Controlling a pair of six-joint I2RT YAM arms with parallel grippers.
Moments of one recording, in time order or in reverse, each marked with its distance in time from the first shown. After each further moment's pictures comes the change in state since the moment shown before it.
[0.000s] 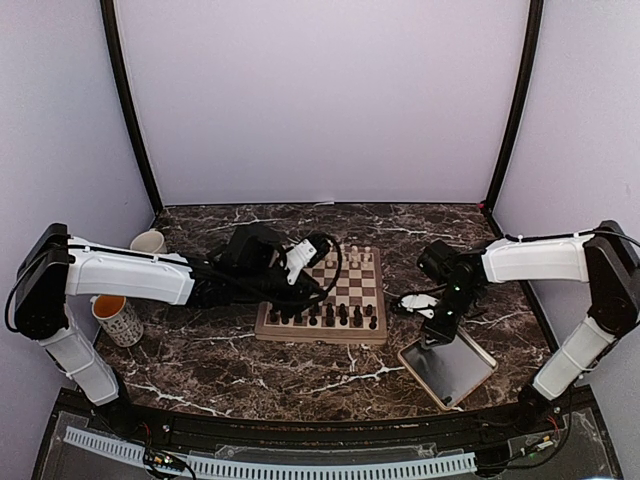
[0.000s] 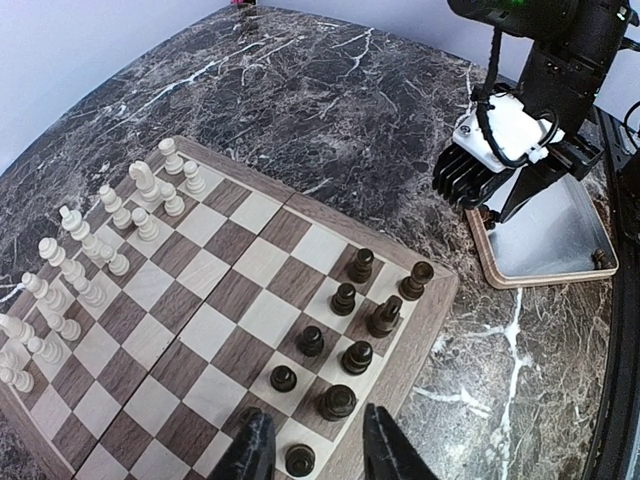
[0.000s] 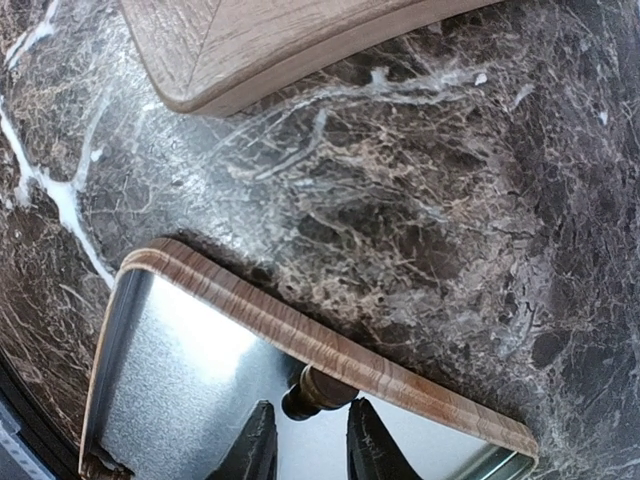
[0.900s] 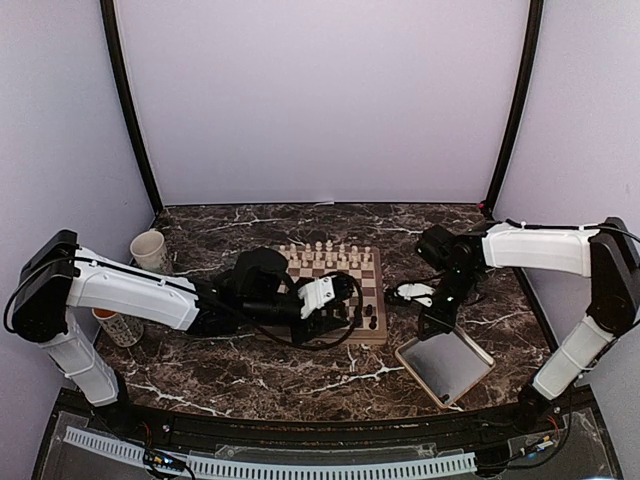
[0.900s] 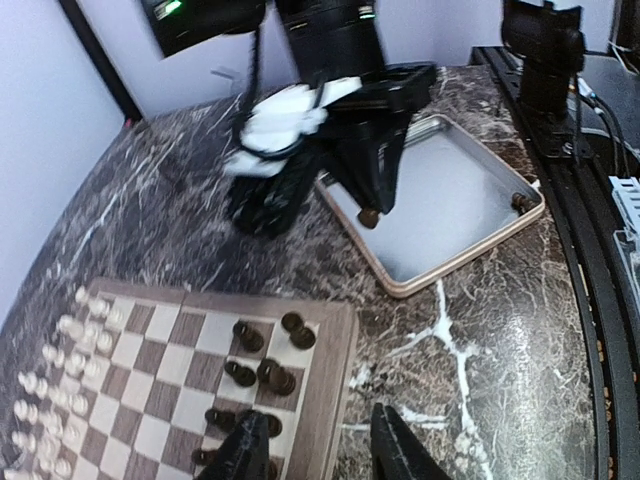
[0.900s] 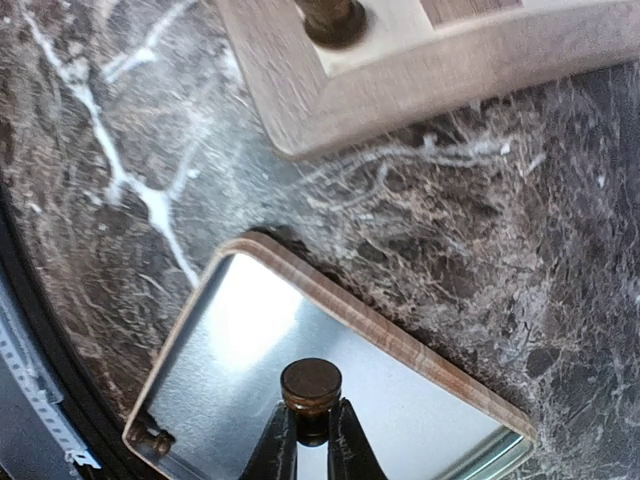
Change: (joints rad) left arm -0.117 0.003 -0.097 0.212 0.077 0.304; right arm -0.005 0.019 0.110 -0.127 -0.085 -0.063
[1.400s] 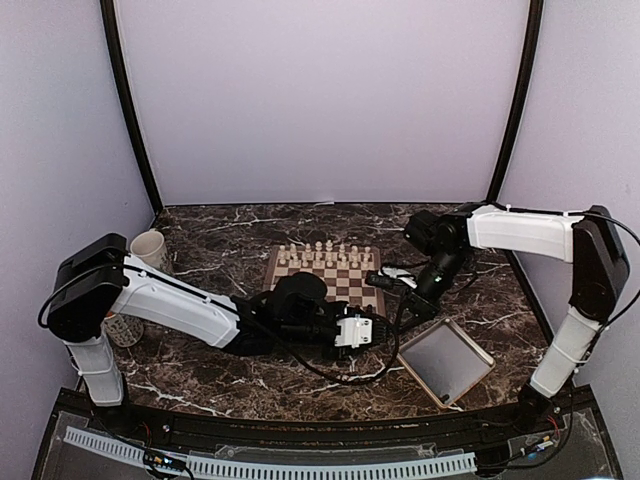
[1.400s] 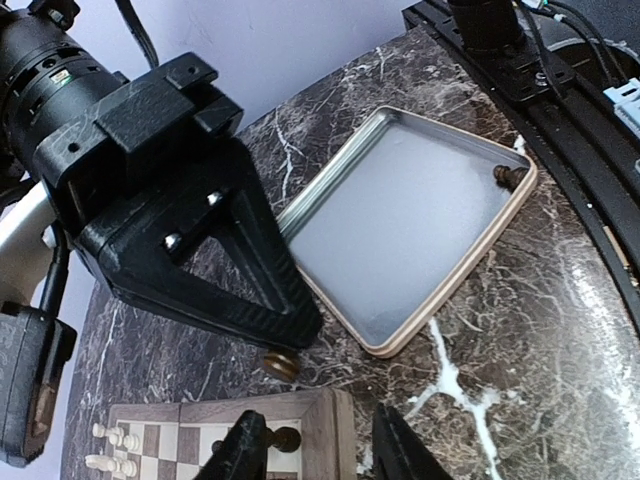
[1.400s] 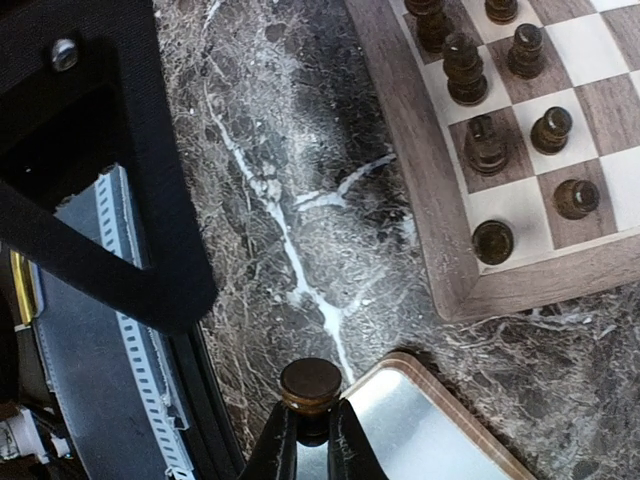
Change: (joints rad) left arm -0.134 0.208 0.109 0.148 -0.051 0.348; right arm 0.000 0.114 0.226 -0.140 -0.380 -0.030
